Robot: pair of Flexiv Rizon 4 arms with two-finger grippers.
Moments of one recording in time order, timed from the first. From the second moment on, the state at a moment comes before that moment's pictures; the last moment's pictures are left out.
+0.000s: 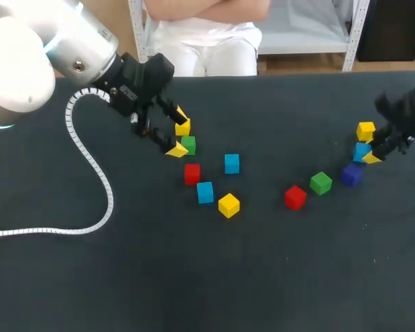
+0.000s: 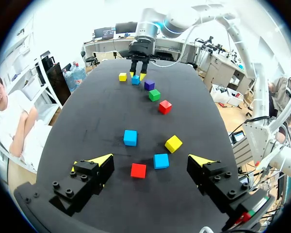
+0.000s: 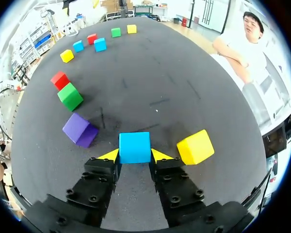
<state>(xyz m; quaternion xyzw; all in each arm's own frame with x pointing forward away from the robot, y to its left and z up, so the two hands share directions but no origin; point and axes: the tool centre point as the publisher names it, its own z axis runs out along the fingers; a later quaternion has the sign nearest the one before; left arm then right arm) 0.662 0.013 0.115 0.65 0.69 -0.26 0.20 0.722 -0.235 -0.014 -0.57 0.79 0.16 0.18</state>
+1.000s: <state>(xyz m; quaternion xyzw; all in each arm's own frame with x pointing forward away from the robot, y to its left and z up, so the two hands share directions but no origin) 0.662 0.013 0.115 0.65 0.69 -0.26 0.20 0.736 -0.257 0.005 -0.63 0.73 0.16 0.21</state>
